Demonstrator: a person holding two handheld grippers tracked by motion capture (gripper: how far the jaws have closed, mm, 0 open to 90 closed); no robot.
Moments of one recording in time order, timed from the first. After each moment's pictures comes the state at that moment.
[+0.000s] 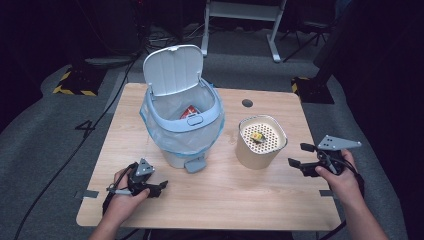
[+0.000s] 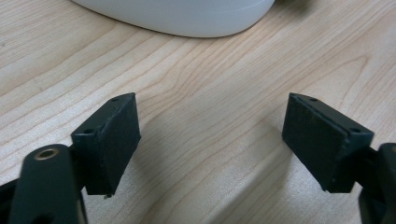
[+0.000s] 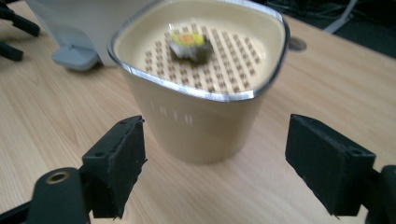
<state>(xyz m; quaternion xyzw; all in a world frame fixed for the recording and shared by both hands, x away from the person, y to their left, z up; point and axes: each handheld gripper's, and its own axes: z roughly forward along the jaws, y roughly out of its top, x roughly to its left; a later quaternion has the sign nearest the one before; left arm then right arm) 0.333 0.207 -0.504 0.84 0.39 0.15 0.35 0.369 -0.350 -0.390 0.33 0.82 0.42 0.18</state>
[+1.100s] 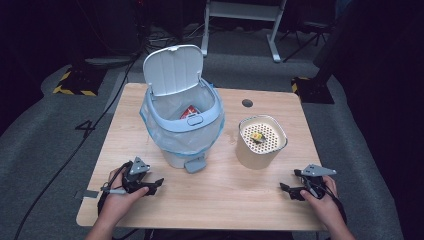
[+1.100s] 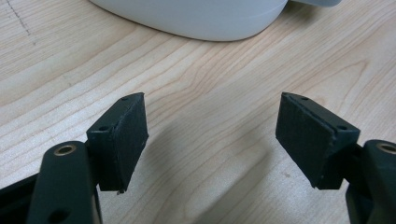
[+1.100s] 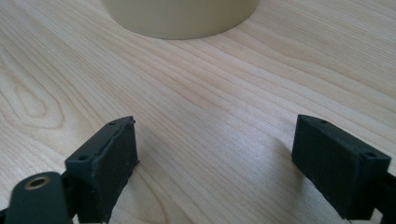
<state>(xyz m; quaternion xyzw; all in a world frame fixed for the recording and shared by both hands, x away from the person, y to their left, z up) 0.331 0.220 -0.496 0.83 0.40 0.14 0.36 0.350 -0.353 -0.504 0.39 0.83 0.36 0.18</state>
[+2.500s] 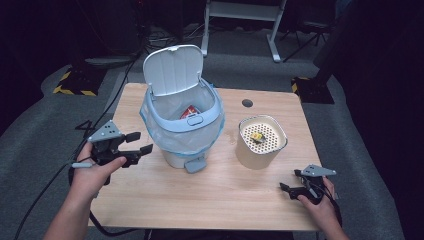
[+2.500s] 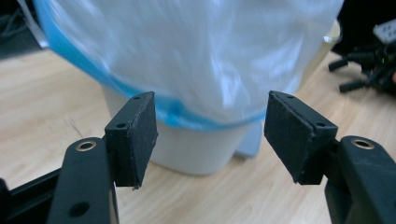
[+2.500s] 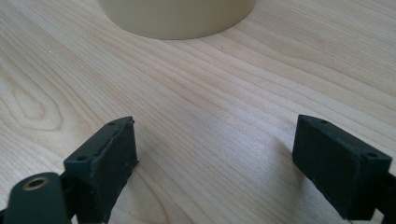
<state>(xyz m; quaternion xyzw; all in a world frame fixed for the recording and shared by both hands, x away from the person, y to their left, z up) 0.344 0.254 -0.351 0.76 0.38 0.15 0.51 0.349 -0.352 -0.505 0.40 0.82 0.36 0.18</state>
